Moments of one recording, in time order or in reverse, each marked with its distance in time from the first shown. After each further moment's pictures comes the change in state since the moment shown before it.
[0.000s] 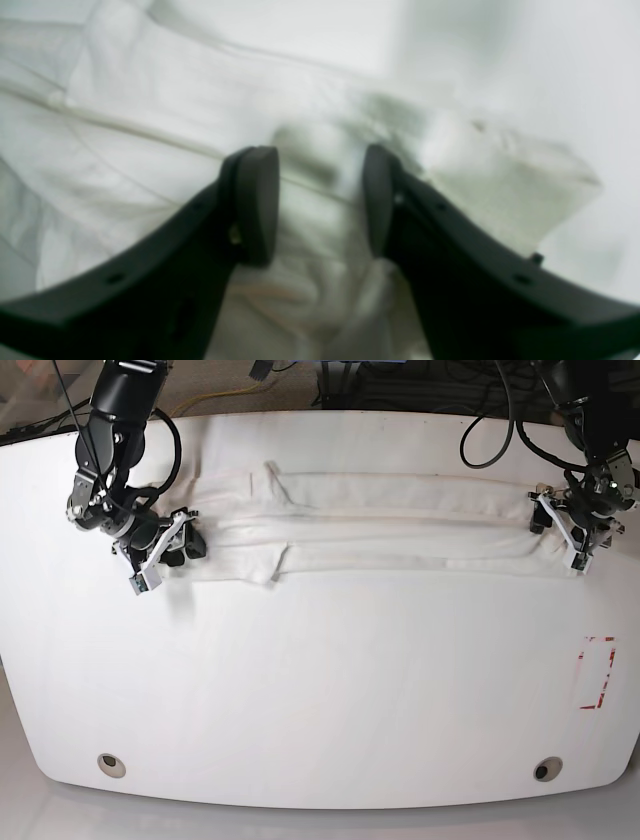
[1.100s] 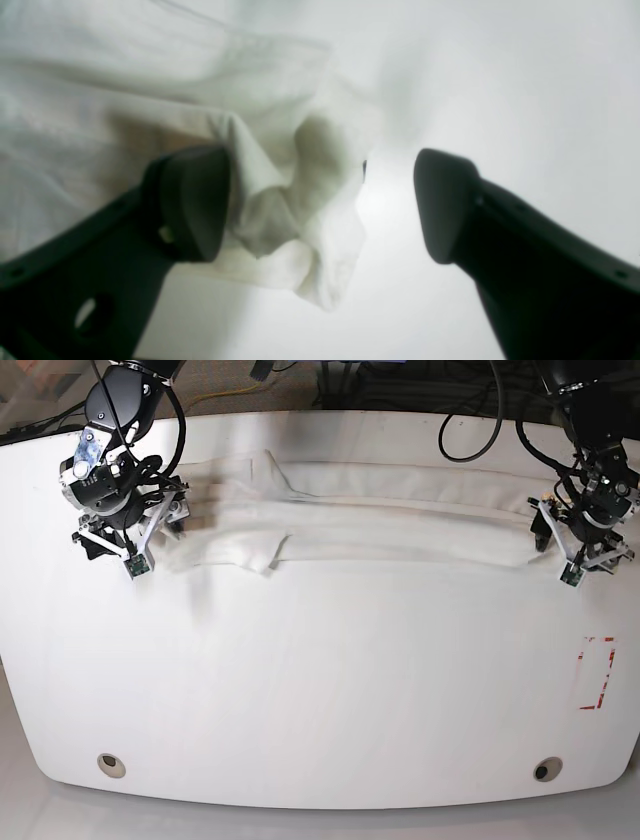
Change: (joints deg) left arm 2.9 -0.6 2.8 19.5 4.0 0.0 1.2; right arm -10.0 -9.2 5.5 37.1 -17.0 -0.5 -17.9
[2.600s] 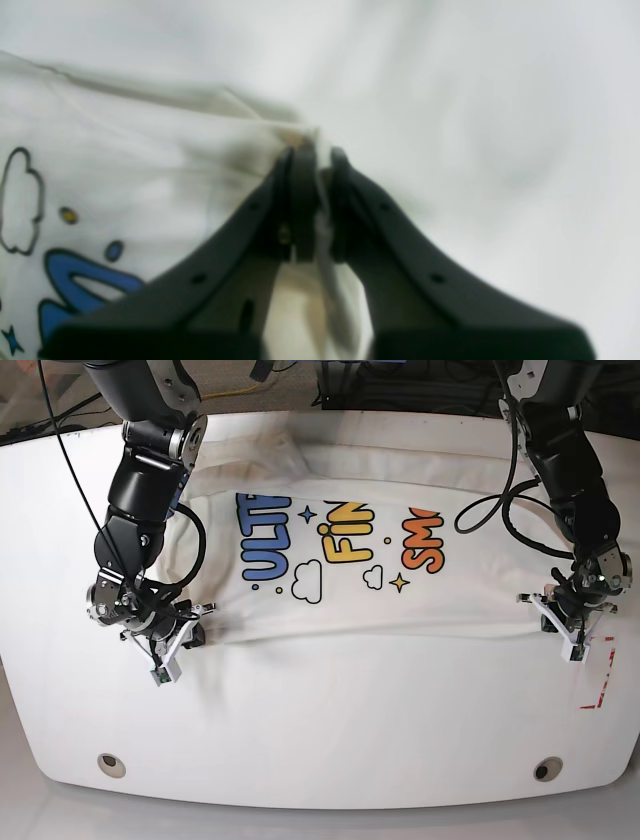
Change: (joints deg) left arm -26.6 3.2 0.1 -35.3 6.6 8.6 -8.7; right arm 32.8 1.9 -4.2 -49.1 -5.8 -0.2 20.7
